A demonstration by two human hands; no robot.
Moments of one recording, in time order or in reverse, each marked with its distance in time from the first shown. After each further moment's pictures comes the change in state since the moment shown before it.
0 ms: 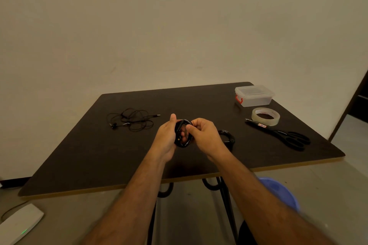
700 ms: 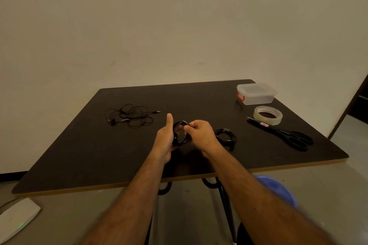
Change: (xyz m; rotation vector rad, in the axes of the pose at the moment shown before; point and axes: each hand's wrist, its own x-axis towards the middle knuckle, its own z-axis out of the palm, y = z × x) left_hand 0.030 -0.027 -0.015 0.091 0.118 -0.094; right_hand 0.024 0.013 0.015 -0.155 0.063 0.163
